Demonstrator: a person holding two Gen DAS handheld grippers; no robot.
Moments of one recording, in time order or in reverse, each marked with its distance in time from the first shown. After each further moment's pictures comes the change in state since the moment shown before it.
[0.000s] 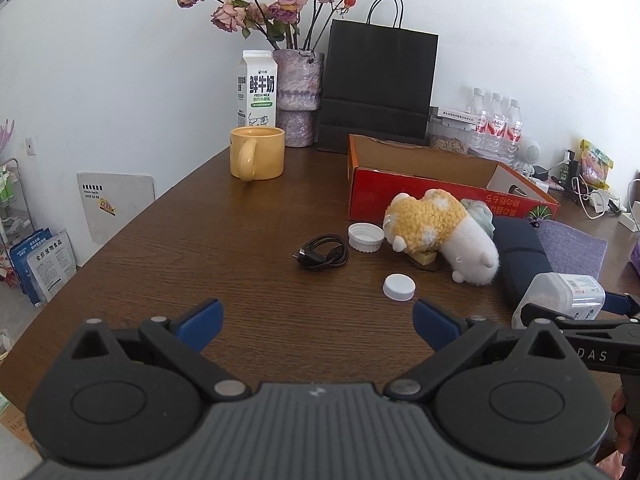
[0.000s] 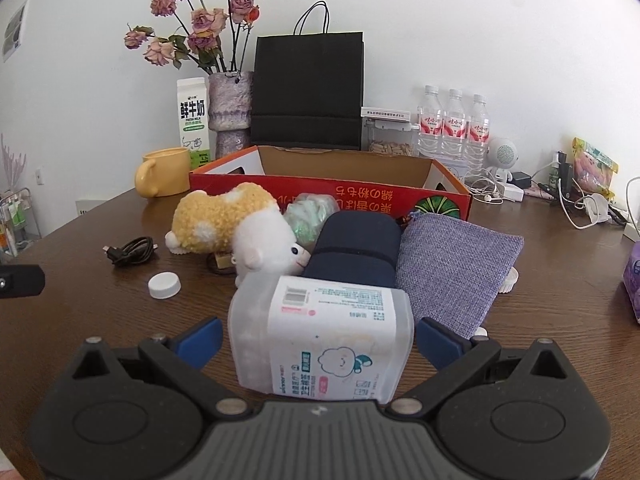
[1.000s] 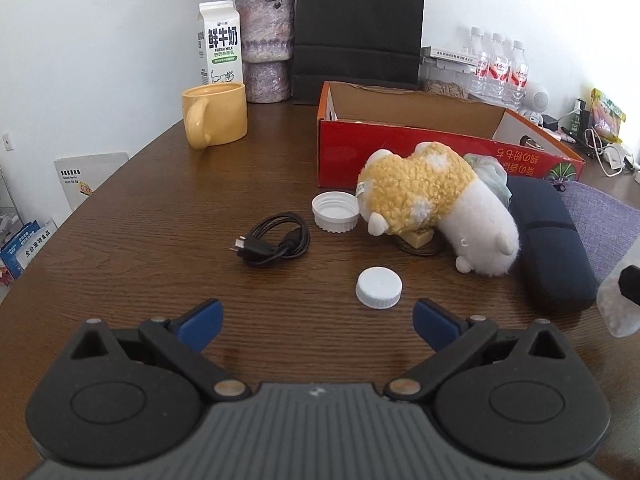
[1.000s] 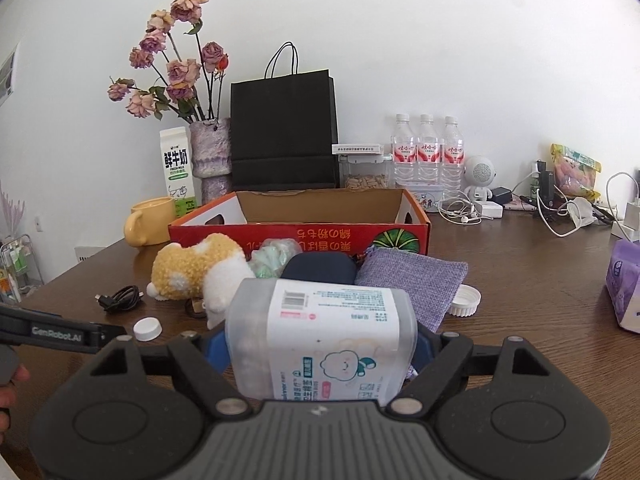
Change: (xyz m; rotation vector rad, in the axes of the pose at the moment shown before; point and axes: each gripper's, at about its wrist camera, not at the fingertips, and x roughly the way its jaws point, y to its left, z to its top) left arm 0.089 -0.045 0.015 0.070 0.151 0.019; right arm -0.026 -0.044 0.006 0.072 -0.117 -0.002
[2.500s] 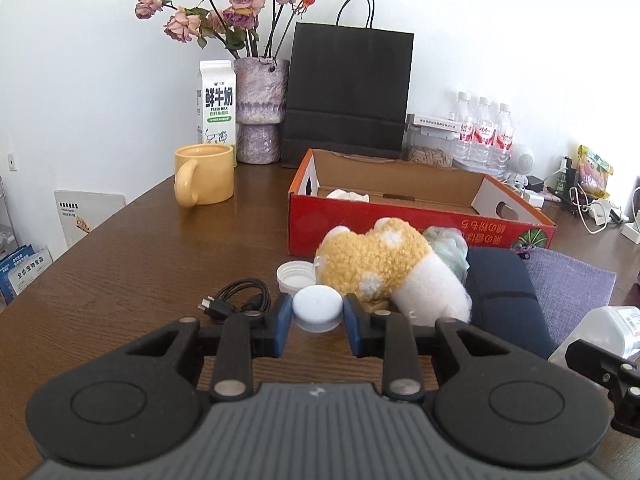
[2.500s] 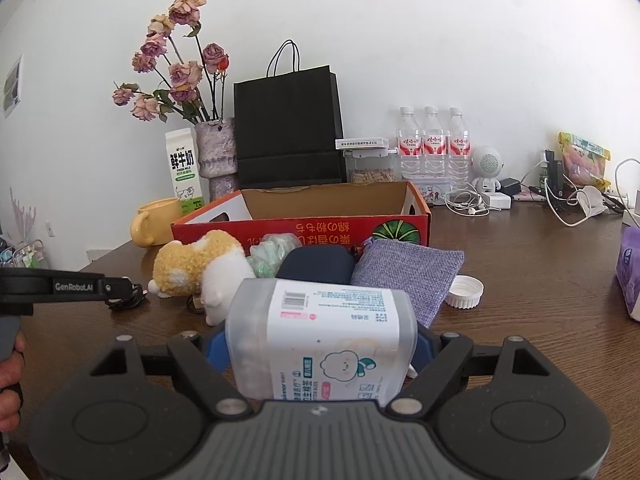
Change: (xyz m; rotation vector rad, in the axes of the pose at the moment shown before) left arm -0.030 -0.024 0.011 -0.061 -0.203 -0.024; right arm 0.004 -0.014 -0.006 0.017 0.000 0.055
